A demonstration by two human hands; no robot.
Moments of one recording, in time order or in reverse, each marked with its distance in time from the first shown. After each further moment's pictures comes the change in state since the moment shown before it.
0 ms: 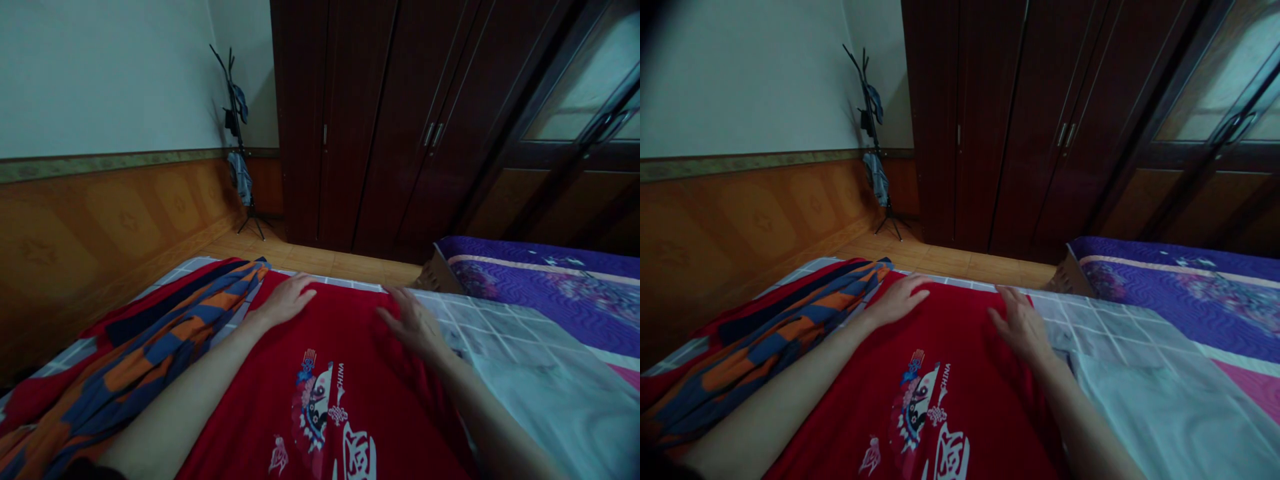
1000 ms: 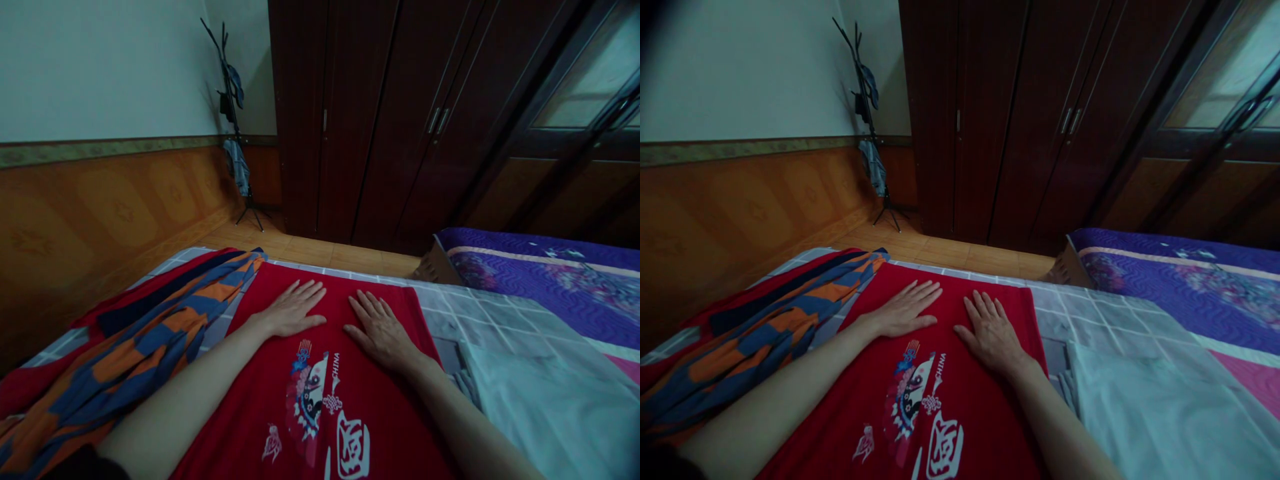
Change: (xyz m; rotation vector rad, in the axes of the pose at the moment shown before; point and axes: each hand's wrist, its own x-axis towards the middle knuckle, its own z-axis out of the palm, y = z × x) left_hand -0.020 0.006 0.025 0.153 -0.465 0.146; right_hand -0.017 -0.030 0.037 -0.077 -0.307 -0.197
